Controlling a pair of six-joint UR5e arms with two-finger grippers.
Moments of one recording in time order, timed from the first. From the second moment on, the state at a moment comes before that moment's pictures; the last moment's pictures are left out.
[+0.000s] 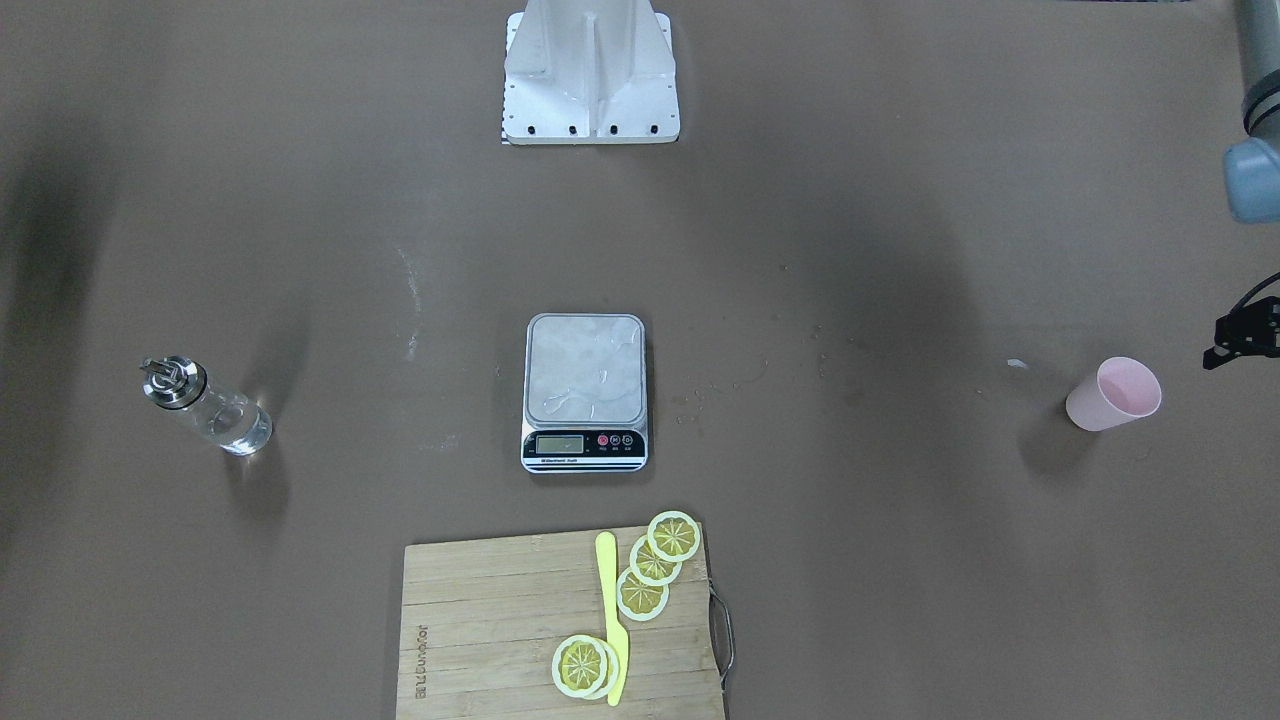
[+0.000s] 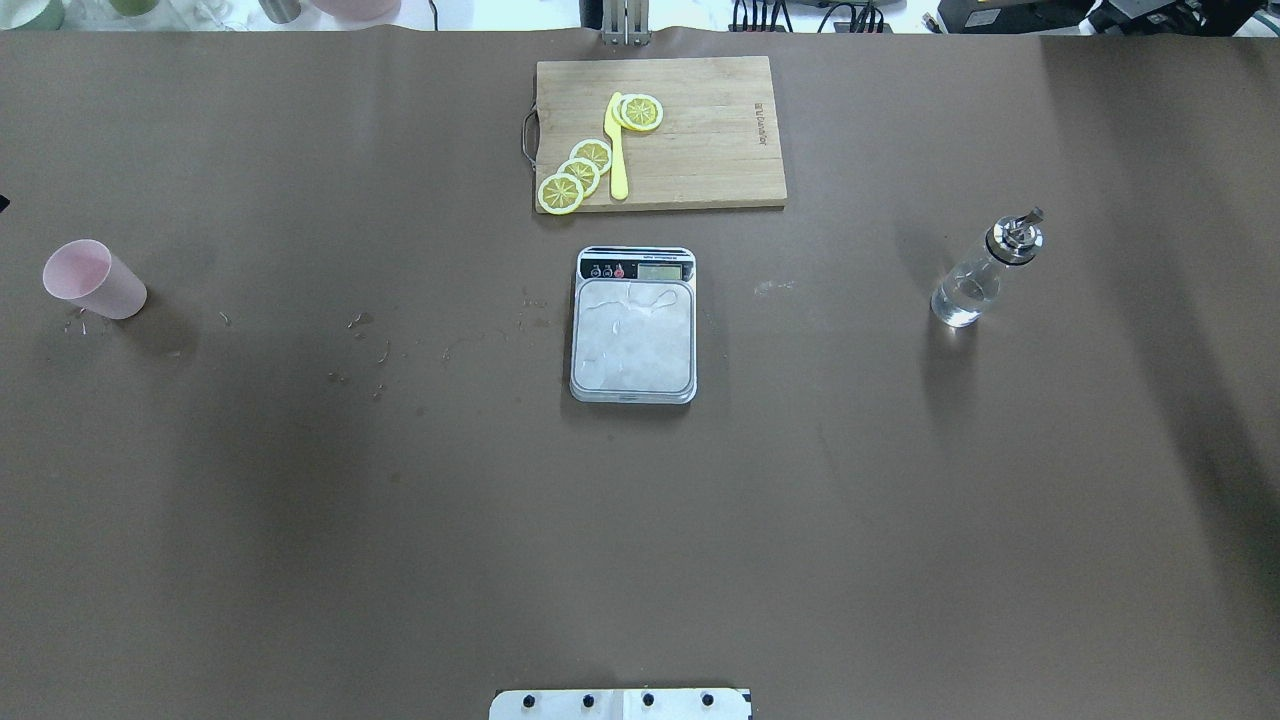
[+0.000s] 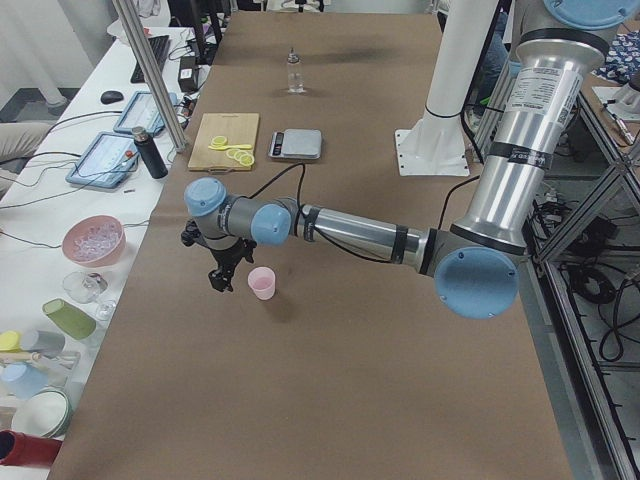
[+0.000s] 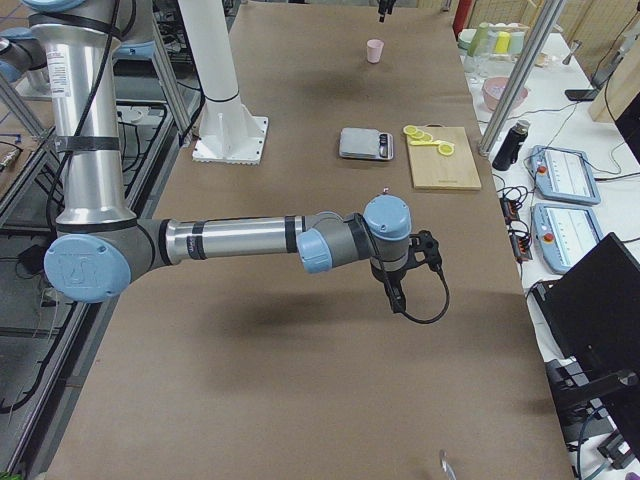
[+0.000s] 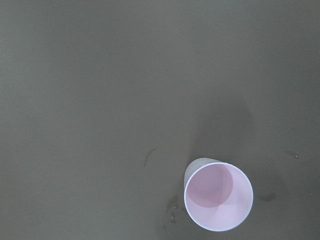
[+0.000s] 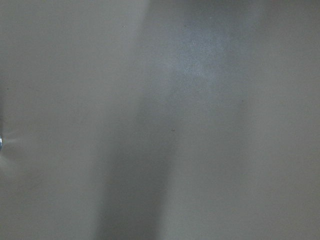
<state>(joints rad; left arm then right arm) -1.34 -1.85 -1.44 -1.64 -2.36 0.14 1.50 -1.53 1.63 -1.34 2.37 0.03</state>
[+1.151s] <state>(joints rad) -1.24 -1.90 -1.28 -1.79 -2.31 0.11 1.49 -1.53 1.63 -1.33 2.36 0.03</state>
